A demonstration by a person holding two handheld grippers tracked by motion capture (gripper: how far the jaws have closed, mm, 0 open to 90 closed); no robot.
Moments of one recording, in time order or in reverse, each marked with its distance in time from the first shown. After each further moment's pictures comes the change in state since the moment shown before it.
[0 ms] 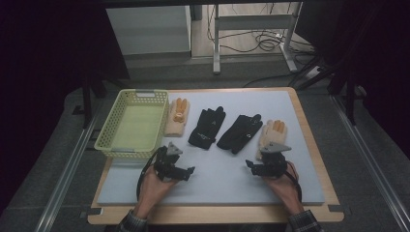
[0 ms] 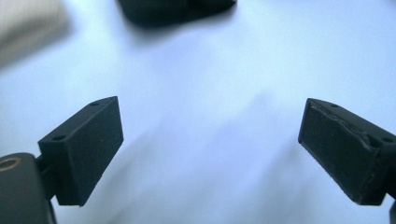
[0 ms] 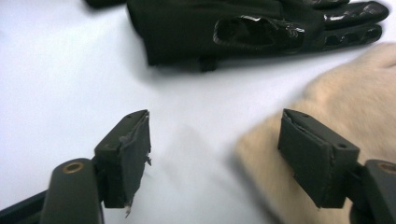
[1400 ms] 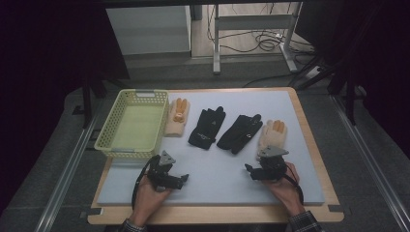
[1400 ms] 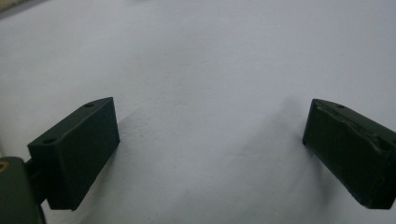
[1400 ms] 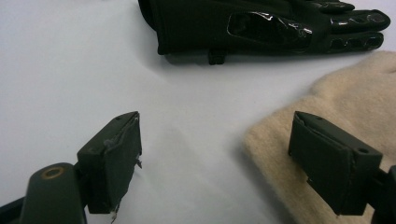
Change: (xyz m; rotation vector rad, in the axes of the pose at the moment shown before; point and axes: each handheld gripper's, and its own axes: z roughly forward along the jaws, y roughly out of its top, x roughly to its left) left arm 0.008 -0.019 0.003 -0.030 -0.017 -0.006; right arm 0.004 0.000 -0.002 0.009 -0.015 -0.053
